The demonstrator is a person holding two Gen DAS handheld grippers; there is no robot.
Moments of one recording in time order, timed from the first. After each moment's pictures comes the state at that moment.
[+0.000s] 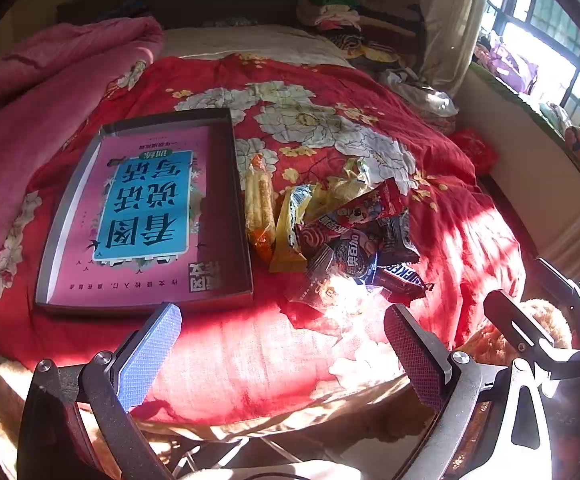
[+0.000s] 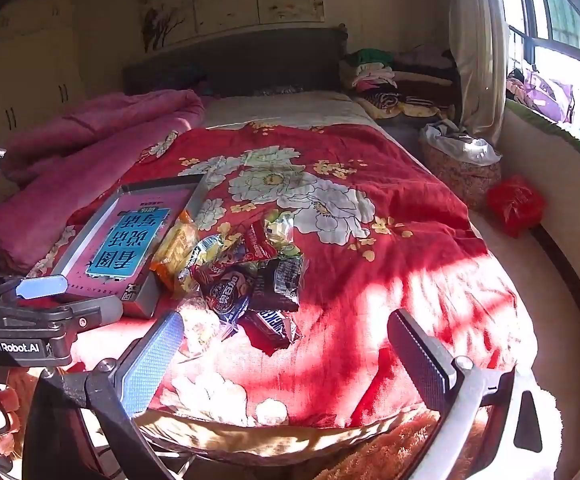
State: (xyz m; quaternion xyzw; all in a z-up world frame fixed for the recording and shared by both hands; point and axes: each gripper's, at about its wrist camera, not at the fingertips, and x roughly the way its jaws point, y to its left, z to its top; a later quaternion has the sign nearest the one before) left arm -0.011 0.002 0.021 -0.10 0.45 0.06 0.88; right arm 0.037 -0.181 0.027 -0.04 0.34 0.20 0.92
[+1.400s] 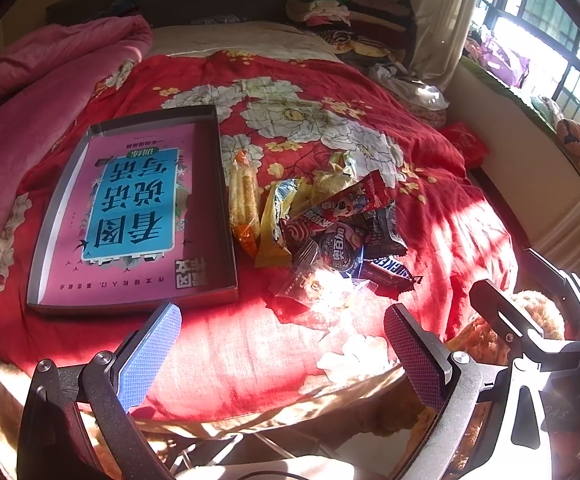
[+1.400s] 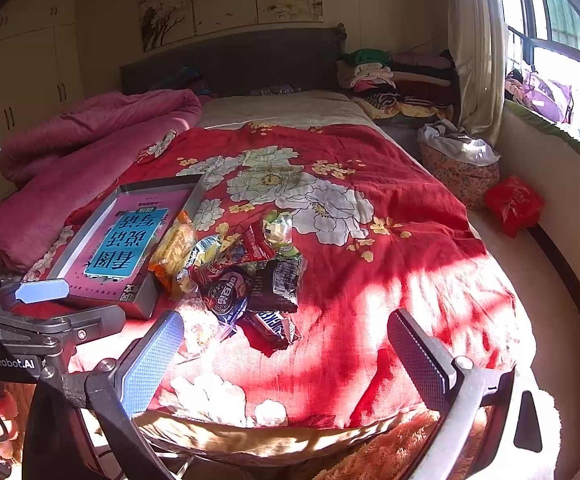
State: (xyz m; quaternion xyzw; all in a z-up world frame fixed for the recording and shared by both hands) left arm -0.010 -0.006 0.020 -0.10 0.46 0.04 0.88; right arm 0.040 -0.181 0.025 -0.04 0.34 0.20 0.92
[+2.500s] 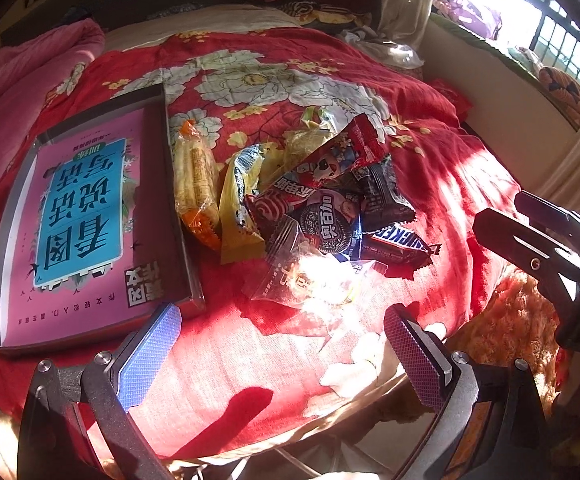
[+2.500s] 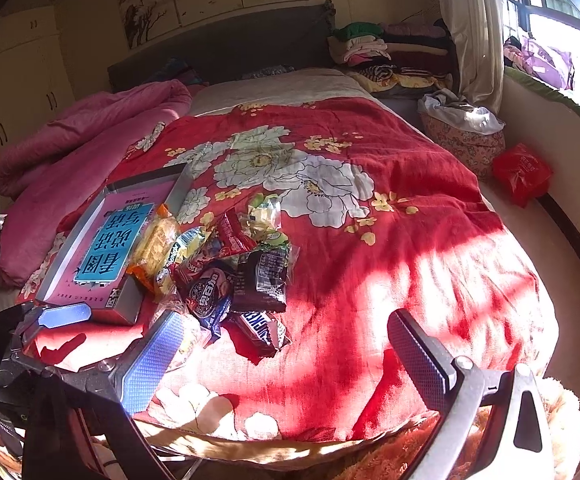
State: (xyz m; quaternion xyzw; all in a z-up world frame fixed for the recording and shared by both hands) left arm 0.028 -0.027 -0.031 -0.04 0.49 -0.02 0.87; right arm 0.085 -0.186 -0.003 0.00 0.38 0.20 0.90
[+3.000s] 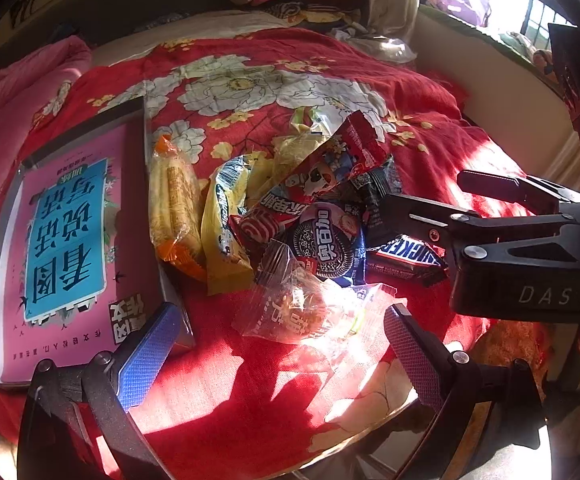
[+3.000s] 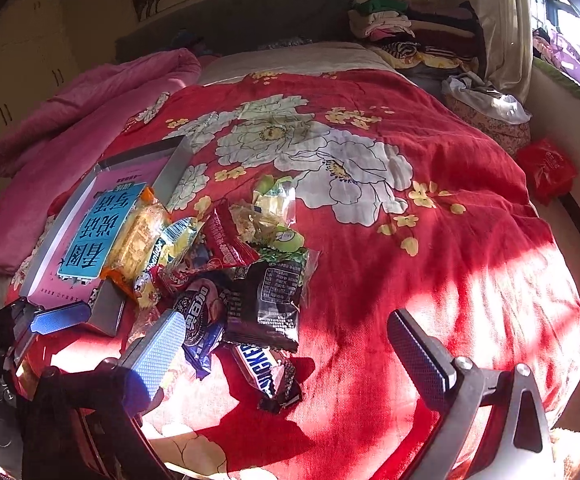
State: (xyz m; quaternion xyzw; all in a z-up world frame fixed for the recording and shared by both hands) left arm 0.048 -0.036 -0.042 -0.01 0.49 -0.02 0.87; right arm 0.140 -0.151 -0.035 -0.02 0.43 0.22 0.88
